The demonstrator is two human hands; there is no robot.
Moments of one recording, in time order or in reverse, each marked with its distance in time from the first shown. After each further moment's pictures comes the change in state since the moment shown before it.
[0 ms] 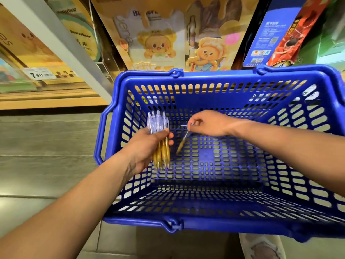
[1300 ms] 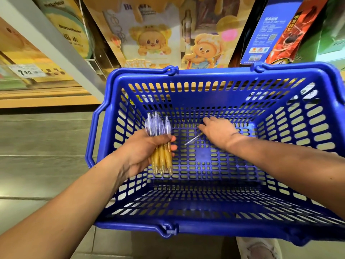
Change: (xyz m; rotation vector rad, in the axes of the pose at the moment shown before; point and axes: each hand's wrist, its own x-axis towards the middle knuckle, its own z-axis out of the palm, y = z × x) left_hand 0.006 -0.007 -0.001 -0.006 -0.094 -0.061; right_hand -0.002 0.051 0.040 -0.874 0.106 0.050
